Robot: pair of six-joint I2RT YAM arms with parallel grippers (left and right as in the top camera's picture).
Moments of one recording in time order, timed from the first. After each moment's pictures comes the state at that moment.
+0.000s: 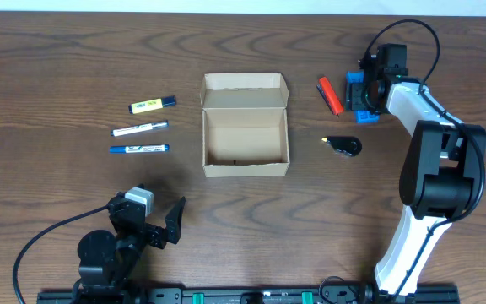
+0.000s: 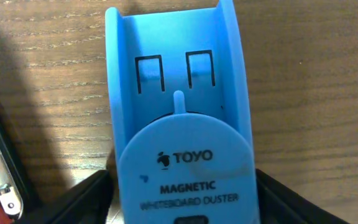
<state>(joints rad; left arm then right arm) -0.07 0.01 0.14 -0.48 0.34 -0.05 -0.08 2.16 1.47 -0.43 -0.01 -0.06</state>
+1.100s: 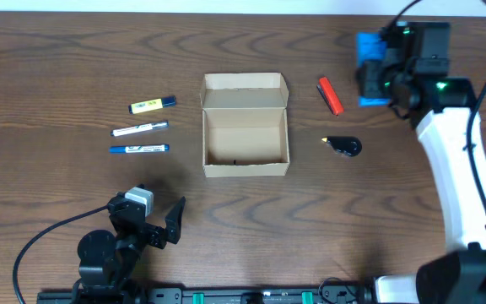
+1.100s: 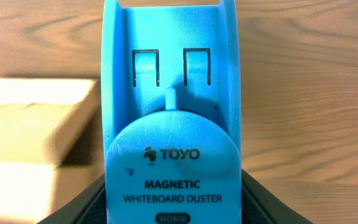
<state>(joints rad) -0.07 0.01 0.14 -0.48 0.34 -0.05 0.07 1.57 1.47 -0.77 -0.04 0.05</state>
